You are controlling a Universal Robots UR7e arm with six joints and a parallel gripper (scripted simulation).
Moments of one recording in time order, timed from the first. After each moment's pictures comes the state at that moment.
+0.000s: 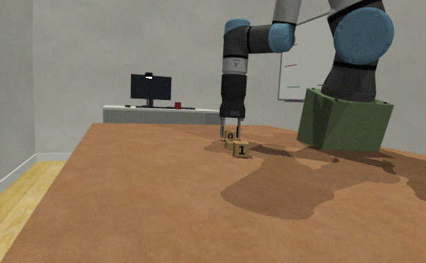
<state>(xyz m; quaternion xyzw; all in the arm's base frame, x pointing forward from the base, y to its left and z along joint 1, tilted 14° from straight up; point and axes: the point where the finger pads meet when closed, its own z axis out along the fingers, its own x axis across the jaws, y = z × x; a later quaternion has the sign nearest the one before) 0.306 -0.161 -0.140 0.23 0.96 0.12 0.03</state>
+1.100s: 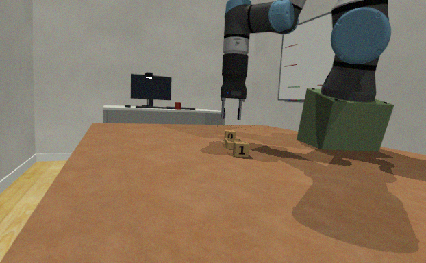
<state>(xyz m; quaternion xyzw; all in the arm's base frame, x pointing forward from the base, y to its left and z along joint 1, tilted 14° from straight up) 0.300 -0.174 -0.084 0.23 0.96 0.12 0.03</state>
